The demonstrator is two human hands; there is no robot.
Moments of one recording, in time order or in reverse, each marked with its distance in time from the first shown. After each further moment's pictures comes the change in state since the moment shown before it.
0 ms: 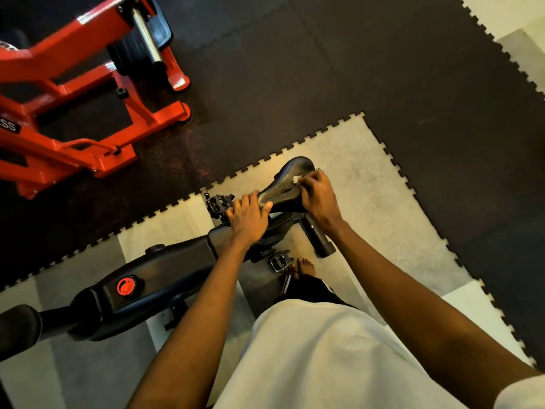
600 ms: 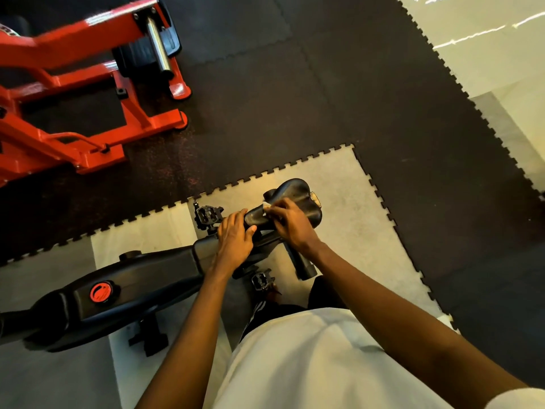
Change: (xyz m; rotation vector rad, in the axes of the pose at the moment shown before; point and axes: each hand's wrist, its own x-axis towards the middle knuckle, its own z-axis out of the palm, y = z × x) left_hand -0.015 -0.024 0.012 -0.329 0.162 0.067; right_hand -0.001 -0.032 0.010 0.030 -0.245 -0.291
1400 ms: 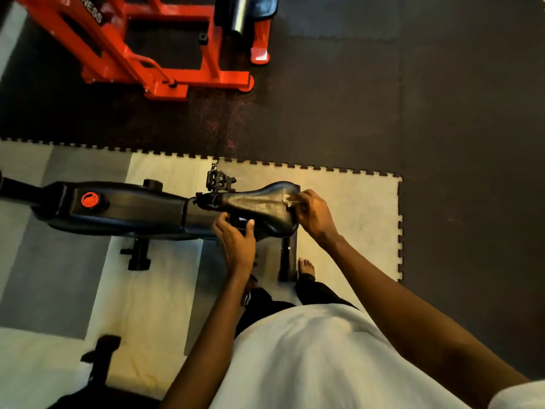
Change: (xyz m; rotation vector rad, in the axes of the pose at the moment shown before) left_hand -0.019 0.129 0.110 -0.507 0.708 -0.672; right_hand 0.035 0.118 -0.094 0.140 -0.242 -0.131
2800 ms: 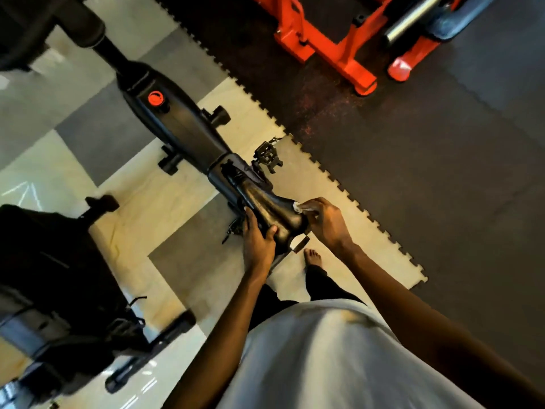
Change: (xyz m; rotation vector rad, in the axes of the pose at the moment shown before) left_hand -0.022 0.087 0.086 -0.248 0.238 -0.527; right_hand 0.132 0.016 -0.045 -0.198 -0.663 -0.385
